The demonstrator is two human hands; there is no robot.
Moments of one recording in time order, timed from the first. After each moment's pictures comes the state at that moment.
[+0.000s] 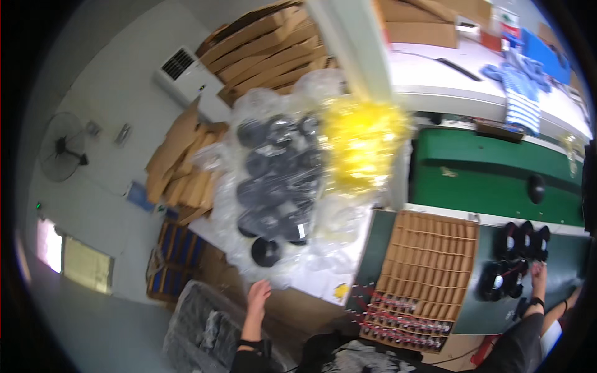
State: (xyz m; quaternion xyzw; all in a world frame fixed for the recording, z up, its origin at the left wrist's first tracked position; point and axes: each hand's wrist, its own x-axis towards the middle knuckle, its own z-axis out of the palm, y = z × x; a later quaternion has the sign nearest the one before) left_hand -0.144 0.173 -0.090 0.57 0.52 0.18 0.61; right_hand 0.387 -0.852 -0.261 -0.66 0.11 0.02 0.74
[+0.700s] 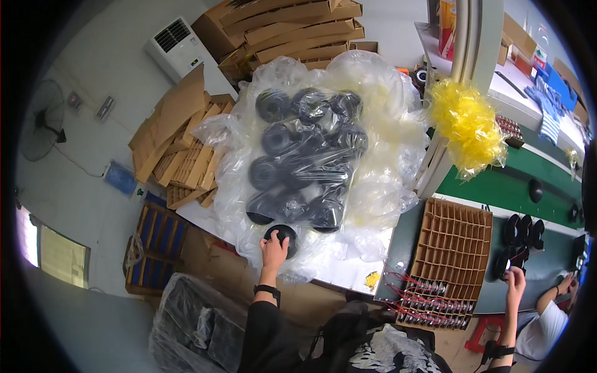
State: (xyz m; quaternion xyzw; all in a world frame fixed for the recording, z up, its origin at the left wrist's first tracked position) left_hand -0.079 0.320 -0.111 0.95 0.30 0.09 0.05; right_hand 0.153 -0.422 -0.029 -0.84 -0.01 0.00 0.55
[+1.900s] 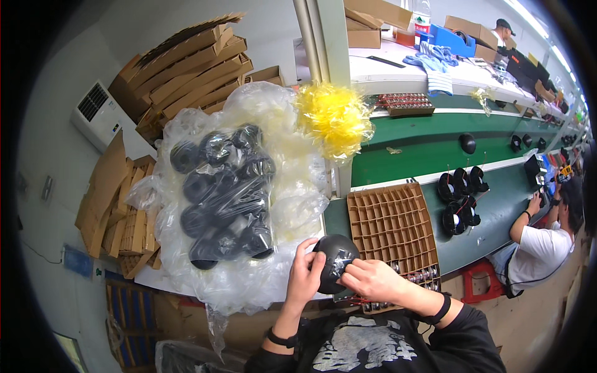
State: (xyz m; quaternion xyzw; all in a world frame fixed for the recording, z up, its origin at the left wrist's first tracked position) left_hand 0.027 0.047 0.076 0.67 0.09 0.04 0.73; right_hand 0.073 -0.138 0.111 -0.78 -0.57 -0.11 0.23
